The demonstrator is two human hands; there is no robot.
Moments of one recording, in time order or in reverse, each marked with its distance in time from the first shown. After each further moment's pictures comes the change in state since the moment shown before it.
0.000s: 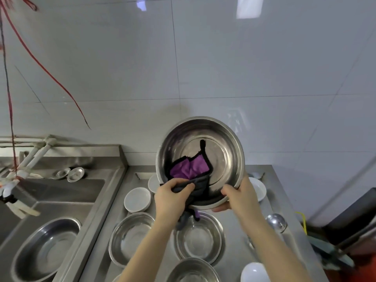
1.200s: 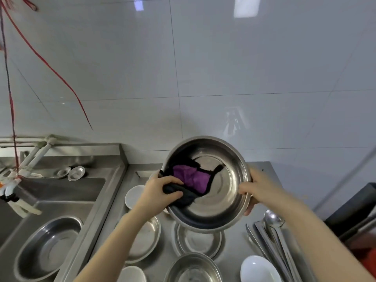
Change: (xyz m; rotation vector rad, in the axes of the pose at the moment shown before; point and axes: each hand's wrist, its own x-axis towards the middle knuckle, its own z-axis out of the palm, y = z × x) left_hand 0.025 -0.017 -0.047 0.437 -0.271 0.281; right_hand 0.001 -0.030 -0.051 -0.298 -0.342 0.080
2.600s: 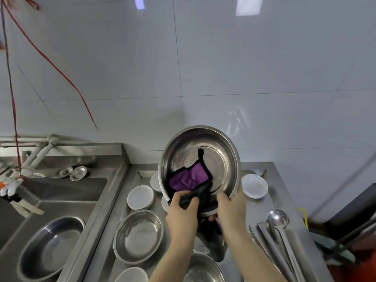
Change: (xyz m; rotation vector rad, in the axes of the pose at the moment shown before) left_hand -0.045 0.045 0.068 -0.588 0.349 -0.478; right_hand 0.022 0.037 0.108 0.450 0.511 -0.018
